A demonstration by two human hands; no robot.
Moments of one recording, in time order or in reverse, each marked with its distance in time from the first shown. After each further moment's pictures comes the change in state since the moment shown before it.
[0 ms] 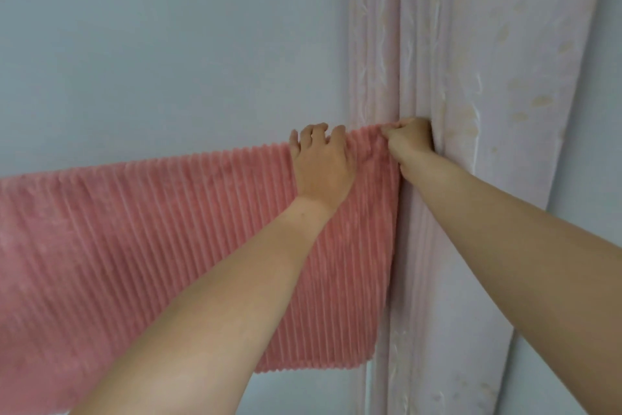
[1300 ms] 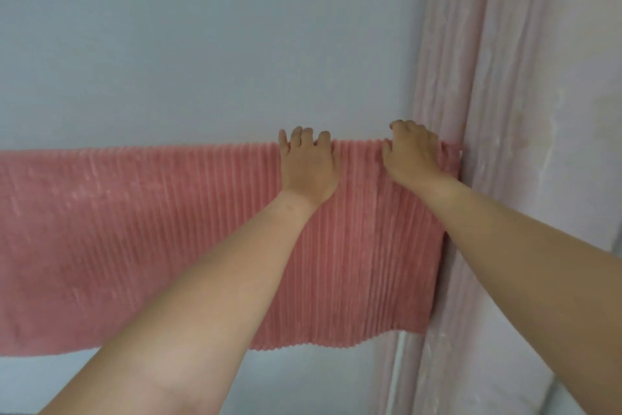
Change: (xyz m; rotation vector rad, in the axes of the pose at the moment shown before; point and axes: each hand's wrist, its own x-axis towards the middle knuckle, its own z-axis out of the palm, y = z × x) left_hand -0.011 -0.105 -0.088 0.243 -0.273 -0.107; right_hand -0.067 -0.026 0.057 -0.801 -0.085 -0.659
